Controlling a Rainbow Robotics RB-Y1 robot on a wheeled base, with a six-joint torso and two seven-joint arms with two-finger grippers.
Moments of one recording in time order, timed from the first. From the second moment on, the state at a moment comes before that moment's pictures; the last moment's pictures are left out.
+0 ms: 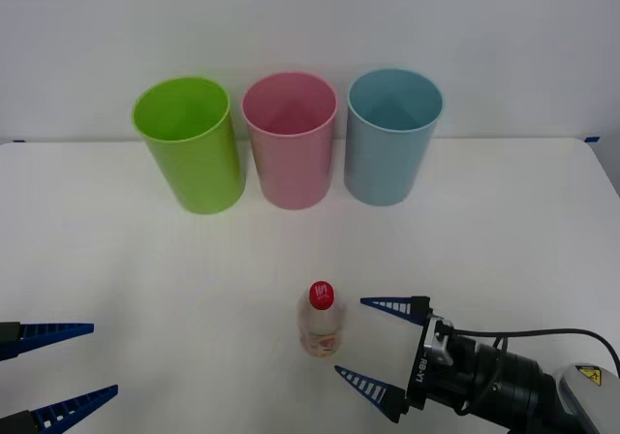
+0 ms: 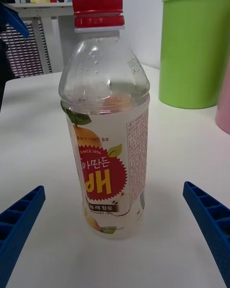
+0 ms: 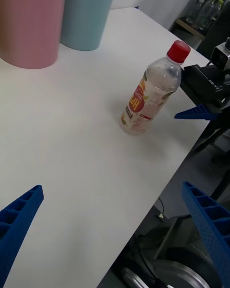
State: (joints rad) right arm 0.14 -0.29 0.09 -1.46 1.27 -1.12 0.38; left arm 0.50 0.54 0.54 -2.04 -1.32 -1.43 0.52
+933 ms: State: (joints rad) right arm 0.11 -0.24 0.15 -1.46 1.30 -1.05 0.39; left arm 0.50 0.54 0.54 -2.04 -1.32 -1.43 0.52
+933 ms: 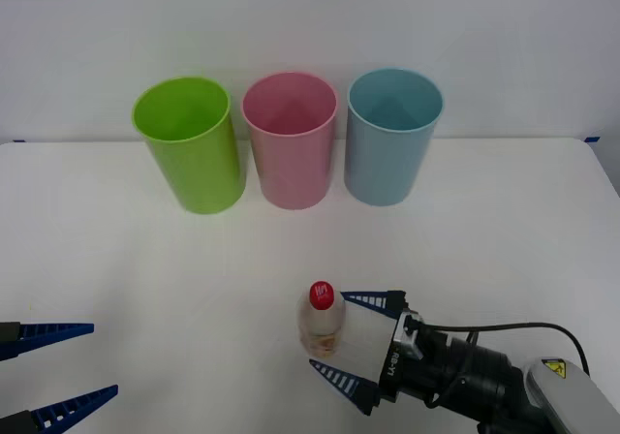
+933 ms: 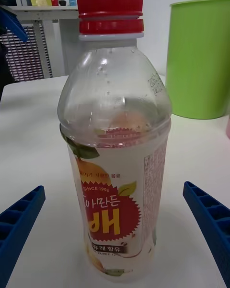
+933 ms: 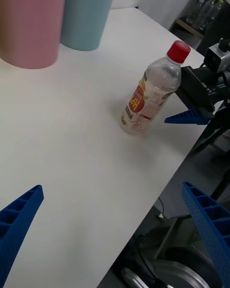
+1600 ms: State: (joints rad) right arm 0.09 -0.21 0.22 -1.46 1.30 -0.94 0.41; left arm 0.50 0.54 0.54 -2.04 -1.32 -1.43 0.52
